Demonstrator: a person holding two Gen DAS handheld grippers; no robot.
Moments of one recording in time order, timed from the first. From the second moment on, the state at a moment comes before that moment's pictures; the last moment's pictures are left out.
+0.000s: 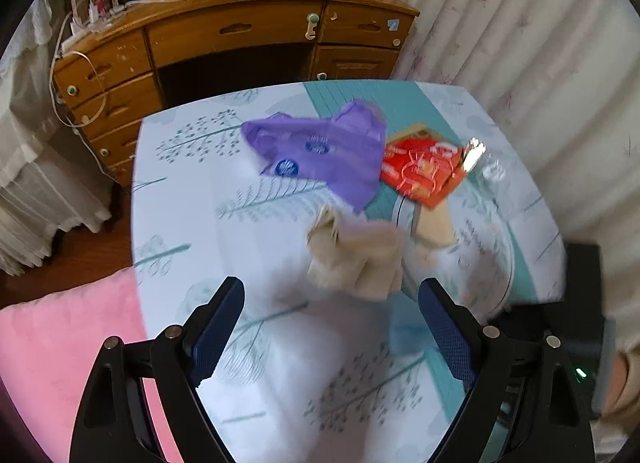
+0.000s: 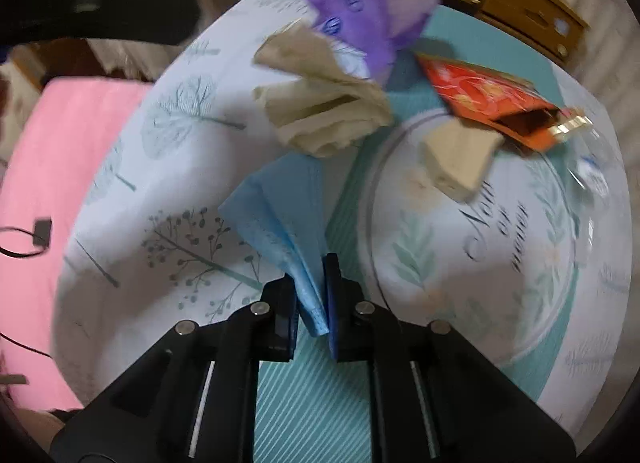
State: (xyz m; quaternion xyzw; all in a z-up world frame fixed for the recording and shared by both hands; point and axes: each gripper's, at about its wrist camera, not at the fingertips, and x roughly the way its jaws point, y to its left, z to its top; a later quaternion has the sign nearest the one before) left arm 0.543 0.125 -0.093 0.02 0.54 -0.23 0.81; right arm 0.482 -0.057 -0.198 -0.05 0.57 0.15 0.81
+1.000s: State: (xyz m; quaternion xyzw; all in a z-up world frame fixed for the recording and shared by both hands) left arm 0.566 0.056 -0.171 -0.02 0.59 -0.21 0.78; right arm 0.459 -0.140 -0.178 0.08 0.56 0.06 0.82
